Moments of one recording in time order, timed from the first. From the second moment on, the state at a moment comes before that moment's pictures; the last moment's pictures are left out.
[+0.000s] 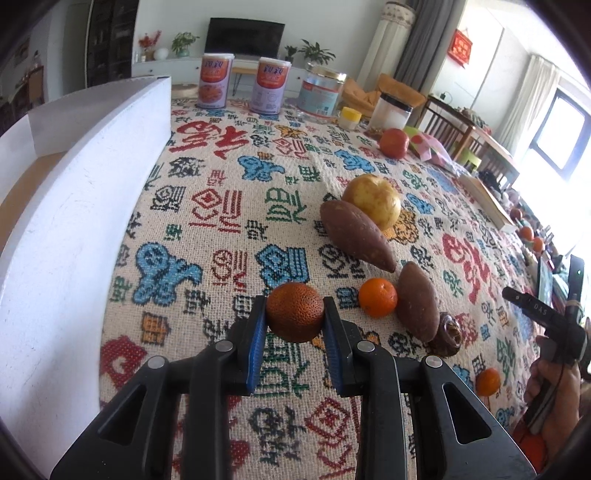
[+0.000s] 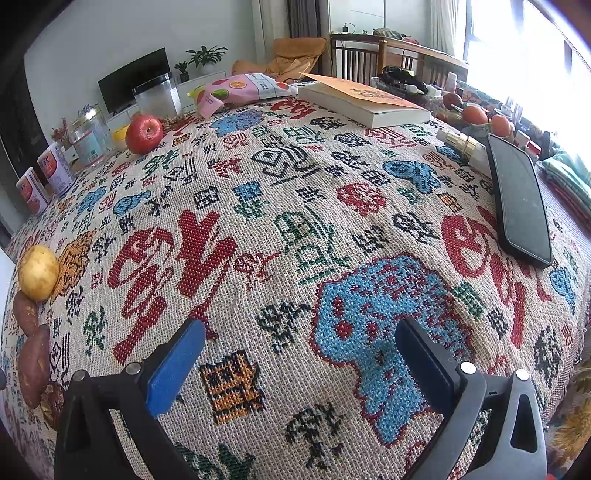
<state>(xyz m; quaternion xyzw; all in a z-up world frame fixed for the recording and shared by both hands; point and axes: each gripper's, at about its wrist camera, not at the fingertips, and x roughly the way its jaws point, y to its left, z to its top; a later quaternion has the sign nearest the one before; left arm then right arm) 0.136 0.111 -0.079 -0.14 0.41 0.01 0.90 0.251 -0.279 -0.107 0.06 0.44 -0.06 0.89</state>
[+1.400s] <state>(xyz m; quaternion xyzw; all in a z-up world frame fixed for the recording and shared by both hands) -0.028 0.289 0.003 -0.24 0.35 0.20 0.88 0.131 0.147 0.017 0.06 0.51 0.52 0.68</state>
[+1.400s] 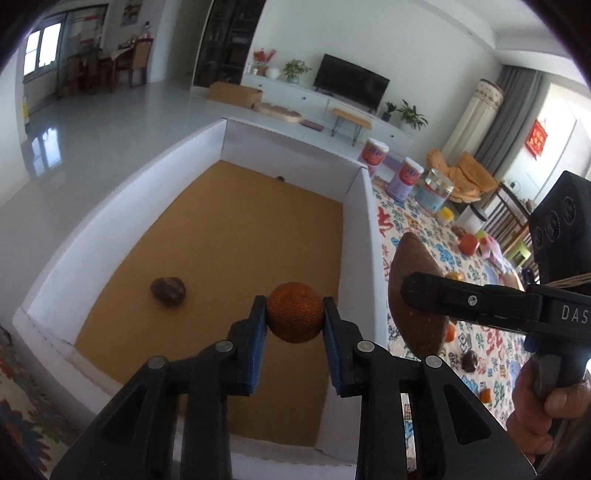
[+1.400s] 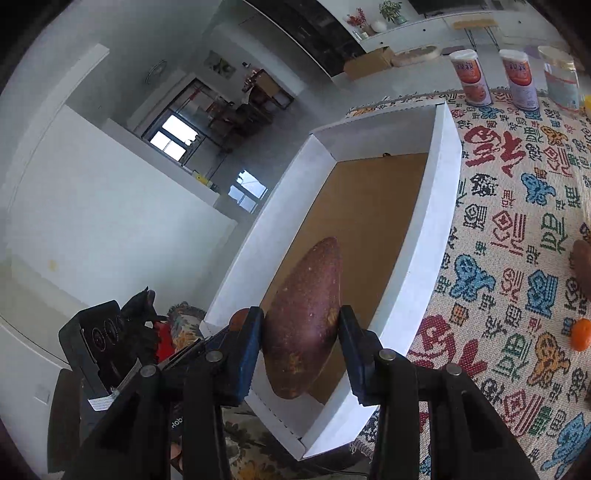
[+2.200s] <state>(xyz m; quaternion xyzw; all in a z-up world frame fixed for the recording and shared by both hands) 0.038 0.154 -0.013 -0.14 0.37 0.07 0.91 0.191 -0.044 0.002 0.02 0.42 0.32 0.85</state>
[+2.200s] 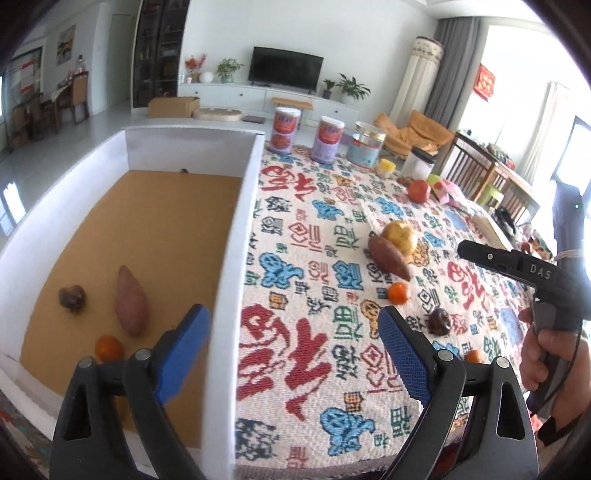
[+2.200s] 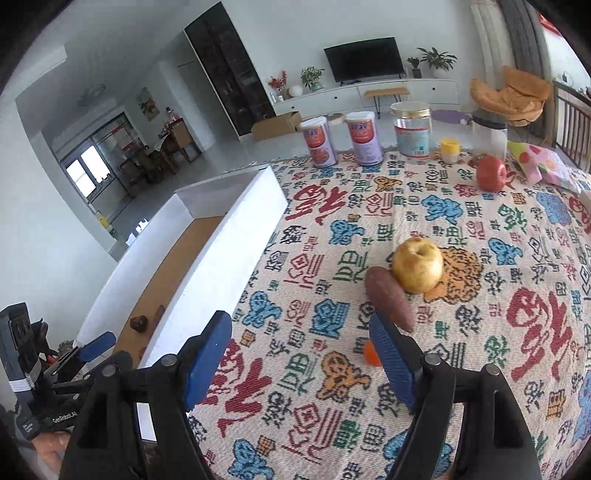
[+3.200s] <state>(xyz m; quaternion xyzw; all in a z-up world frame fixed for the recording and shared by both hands) 0.178 0.087 -0.123 -0.07 0.44 0.13 0.88 0.270 -0.281 -0.118 0.02 0.45 -0.06 0.89</state>
